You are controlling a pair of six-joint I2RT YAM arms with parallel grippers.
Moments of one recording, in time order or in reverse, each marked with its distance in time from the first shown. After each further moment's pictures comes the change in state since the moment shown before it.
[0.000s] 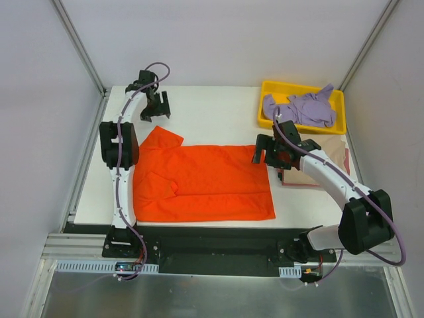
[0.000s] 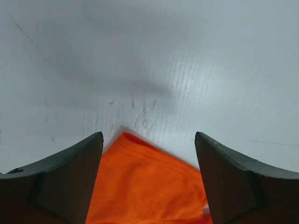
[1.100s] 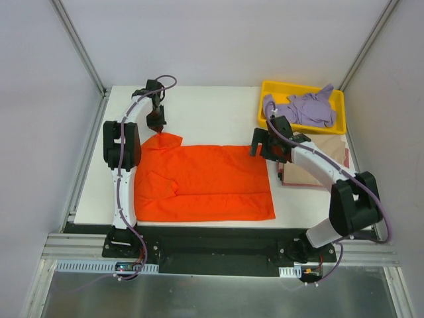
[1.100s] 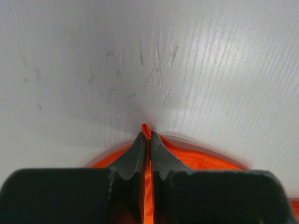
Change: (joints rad) left arm -0.040 0.035 -0.085 -0.092 -0.082 0.065; right arm -0.001 0.103 0.007 0.121 0.058 0.016
